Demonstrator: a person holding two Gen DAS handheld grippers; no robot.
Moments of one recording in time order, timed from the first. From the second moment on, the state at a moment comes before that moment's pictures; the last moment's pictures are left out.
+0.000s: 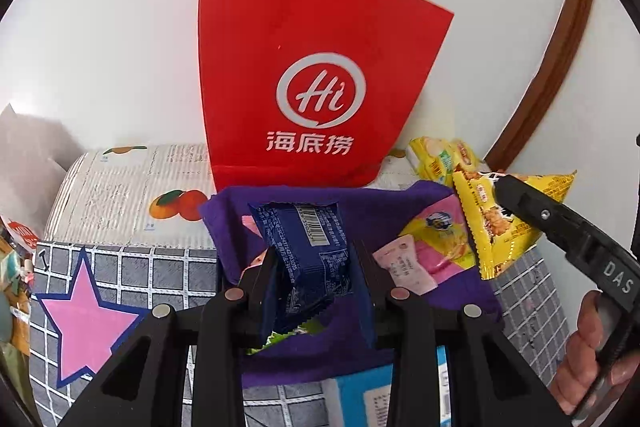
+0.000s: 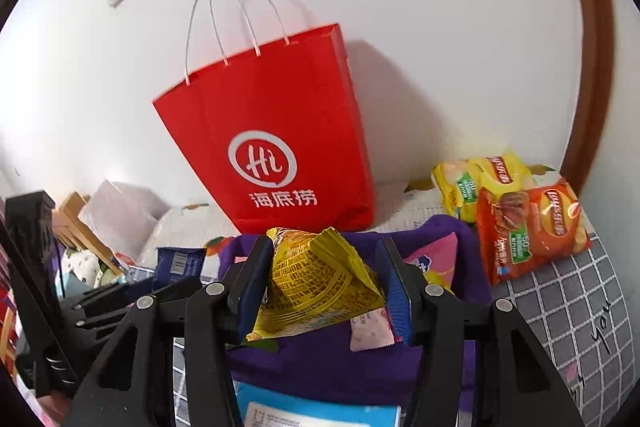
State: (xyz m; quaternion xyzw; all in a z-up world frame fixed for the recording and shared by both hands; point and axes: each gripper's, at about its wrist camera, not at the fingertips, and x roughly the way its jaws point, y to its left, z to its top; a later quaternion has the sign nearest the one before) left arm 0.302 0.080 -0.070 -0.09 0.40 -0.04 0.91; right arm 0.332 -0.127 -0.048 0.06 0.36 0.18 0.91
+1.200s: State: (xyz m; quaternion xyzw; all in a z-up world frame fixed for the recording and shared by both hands) left arm 0.324 0.108 -0.100 -0.13 0.45 -0.03 0.88; right arm 0.367 -0.090 -0.154 -0.10 0.54 0.16 0.82
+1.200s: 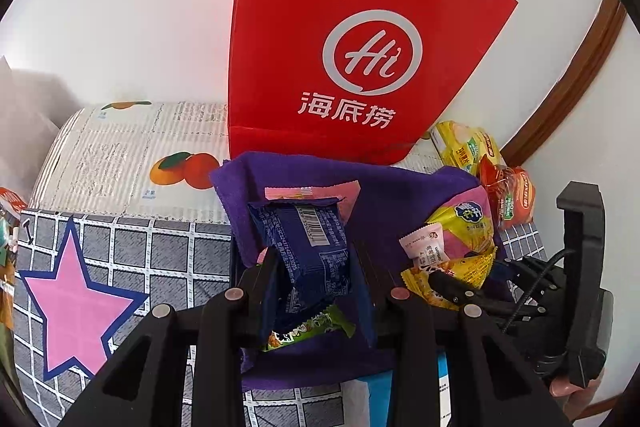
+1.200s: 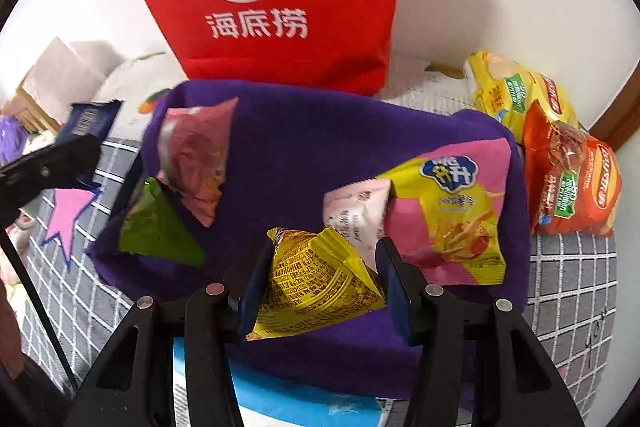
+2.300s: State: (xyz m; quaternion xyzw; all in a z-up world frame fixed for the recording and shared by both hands) left arm 0.341 0.098 -0.130 -0.14 0.49 -0.06 0.86; right arm 0.344 -0.086 -0.113 -0.12 0.47 0.17 0.85
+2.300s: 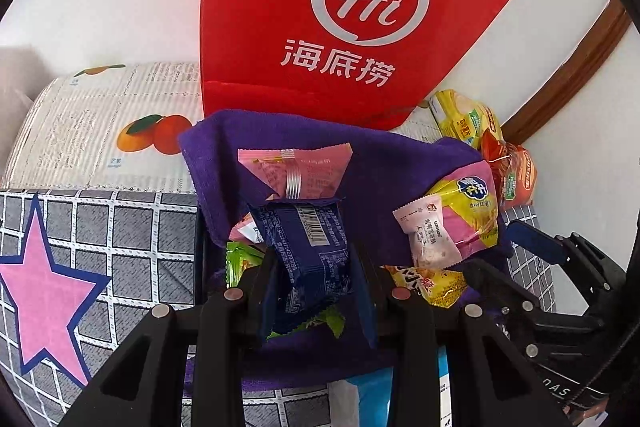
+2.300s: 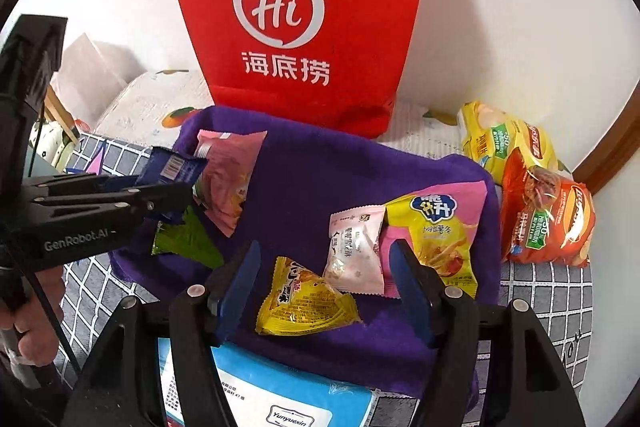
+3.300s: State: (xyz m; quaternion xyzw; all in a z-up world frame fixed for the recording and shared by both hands) left arm 0.304 0.082 -0.073 -0.10 0.42 -0.08 0.90; right arm 0.250 -0.127 -0.082 -0.03 0.45 0.14 0.88
